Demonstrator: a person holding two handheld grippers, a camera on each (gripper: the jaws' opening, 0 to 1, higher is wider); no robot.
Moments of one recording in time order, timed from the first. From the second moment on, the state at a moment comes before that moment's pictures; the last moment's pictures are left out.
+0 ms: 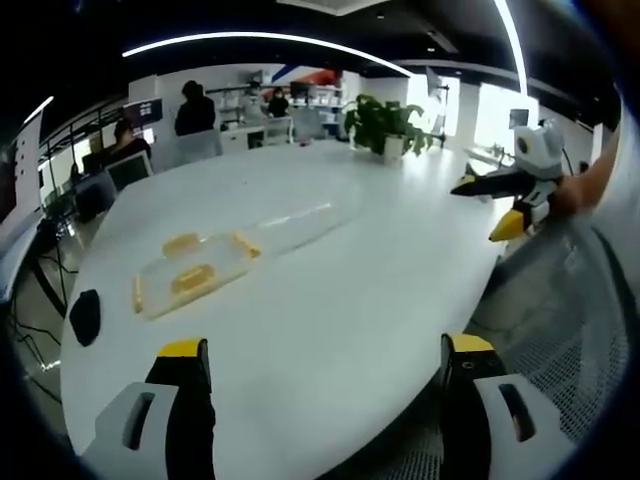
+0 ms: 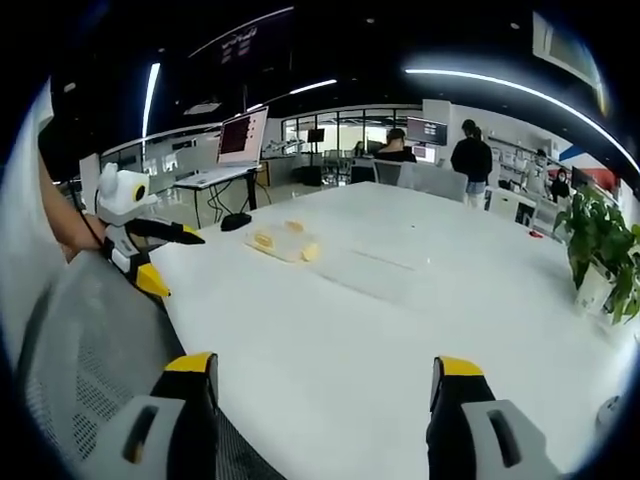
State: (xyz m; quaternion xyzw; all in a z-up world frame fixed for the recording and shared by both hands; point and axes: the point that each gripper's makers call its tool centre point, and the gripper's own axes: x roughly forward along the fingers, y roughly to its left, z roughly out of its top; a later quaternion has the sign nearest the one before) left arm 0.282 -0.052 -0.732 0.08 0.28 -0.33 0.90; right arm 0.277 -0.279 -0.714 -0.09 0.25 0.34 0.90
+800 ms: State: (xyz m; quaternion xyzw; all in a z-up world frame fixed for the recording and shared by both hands) left arm 0.288 -0.055 -0.719 0.07 0.26 -0.34 0.90; right arm 0.285 -0.285 -0.708 -0.08 0.25 0.32 0.91
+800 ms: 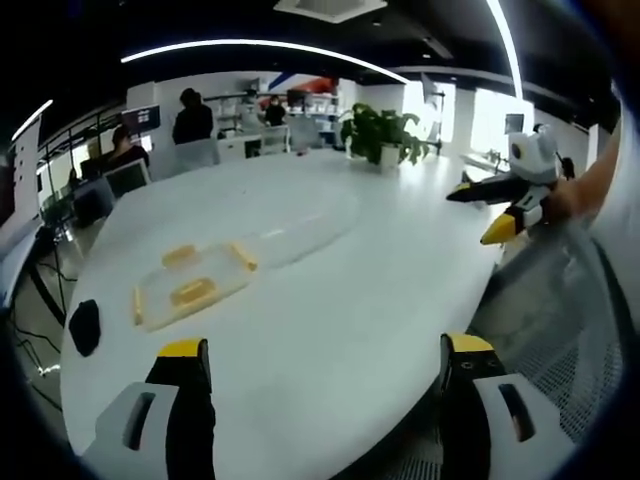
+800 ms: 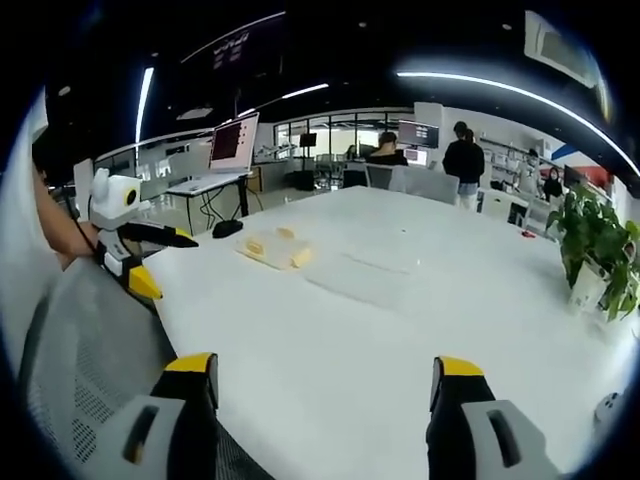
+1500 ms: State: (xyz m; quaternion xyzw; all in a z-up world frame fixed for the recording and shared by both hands) left arm 0.305 -0.025 -0.712 0.08 0.27 -0.32 0.91; right arm 0.301 -0.252 -0.707 -0.15 0.26 0.39 0.87
